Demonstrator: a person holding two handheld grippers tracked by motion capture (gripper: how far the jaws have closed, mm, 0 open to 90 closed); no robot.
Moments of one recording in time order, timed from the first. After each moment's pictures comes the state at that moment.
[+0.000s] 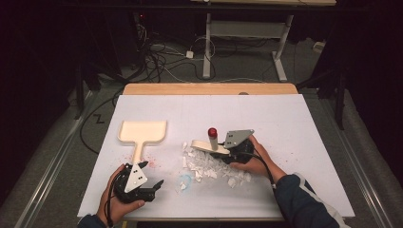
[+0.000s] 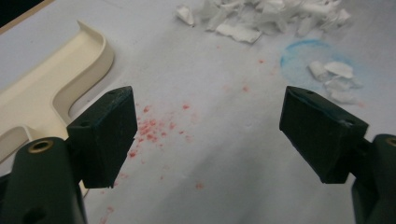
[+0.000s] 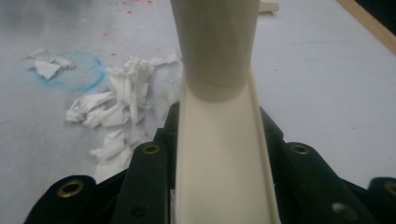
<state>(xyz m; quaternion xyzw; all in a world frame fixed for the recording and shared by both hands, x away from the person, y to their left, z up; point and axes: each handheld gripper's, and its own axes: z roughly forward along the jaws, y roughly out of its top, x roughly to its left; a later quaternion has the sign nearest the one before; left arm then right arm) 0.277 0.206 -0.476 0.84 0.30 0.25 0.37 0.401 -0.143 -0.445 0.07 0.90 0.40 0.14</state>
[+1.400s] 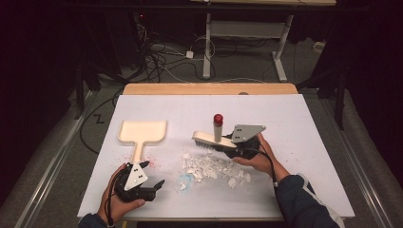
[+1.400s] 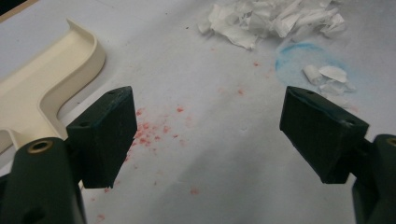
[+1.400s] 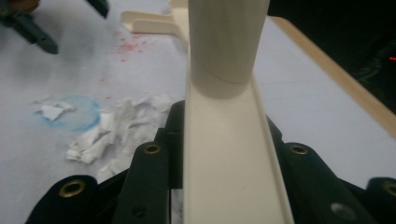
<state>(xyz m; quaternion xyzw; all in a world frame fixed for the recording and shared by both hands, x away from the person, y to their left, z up) 0.281 0.205 -0.478 0.85 0.29 0.23 0.37 0.401 -0.156 -0.419 0.08 0.86 0.46 0.18</state>
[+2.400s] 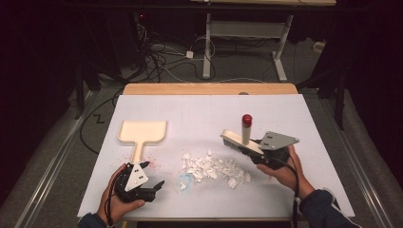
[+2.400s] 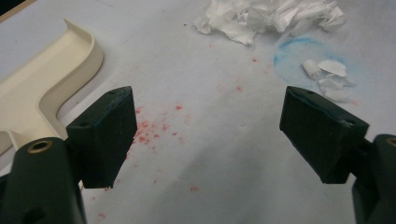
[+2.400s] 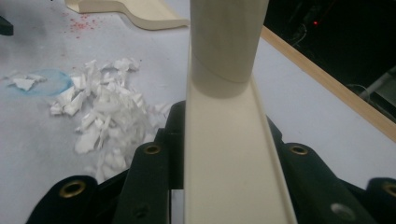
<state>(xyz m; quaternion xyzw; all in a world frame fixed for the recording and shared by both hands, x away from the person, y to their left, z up) 0.281 0.207 -0.478 0.85 0.28 0.24 0.37 0.356 -0.222 -0.407 0.19 0.85 0.43 0.24</state>
